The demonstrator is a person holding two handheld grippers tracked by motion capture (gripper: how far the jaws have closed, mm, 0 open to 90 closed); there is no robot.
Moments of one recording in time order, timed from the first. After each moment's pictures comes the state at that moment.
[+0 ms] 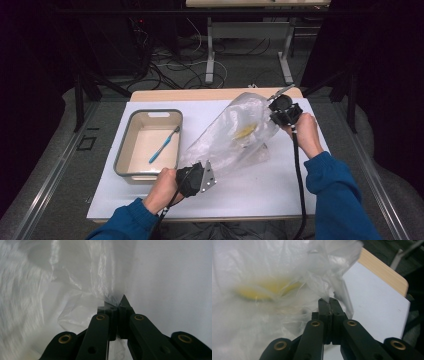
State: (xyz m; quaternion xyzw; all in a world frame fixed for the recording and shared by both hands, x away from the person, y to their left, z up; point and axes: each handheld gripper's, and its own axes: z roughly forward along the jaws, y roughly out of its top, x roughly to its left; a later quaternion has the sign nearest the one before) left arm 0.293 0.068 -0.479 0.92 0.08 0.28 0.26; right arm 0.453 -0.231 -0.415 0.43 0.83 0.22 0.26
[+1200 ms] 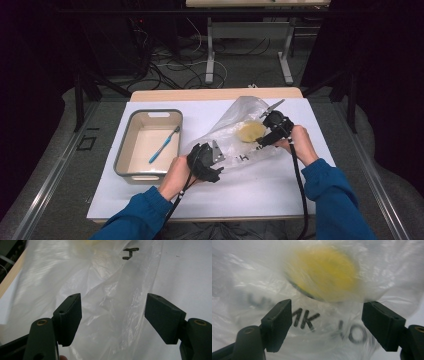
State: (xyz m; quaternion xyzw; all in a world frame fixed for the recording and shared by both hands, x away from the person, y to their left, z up) left arm 0.343 0.036 -0.480 0.92 0.19 0.22 0.26; right arm 0.451 -0.216 -0.469 0.36 0.89 0.23 0.16
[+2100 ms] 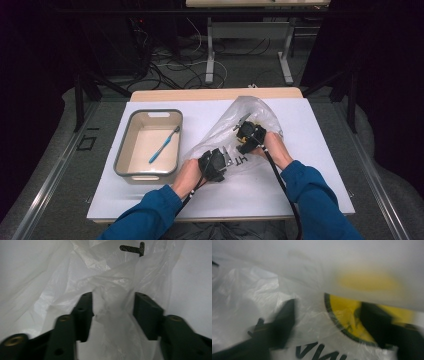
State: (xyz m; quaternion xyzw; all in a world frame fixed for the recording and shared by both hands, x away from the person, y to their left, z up) left arm 0.366 0.010 -0.540 0.93 0.18 0.22 0.21; right arm 0.455 -0.149 -0.511 0.28 0.92 0.20 0.18
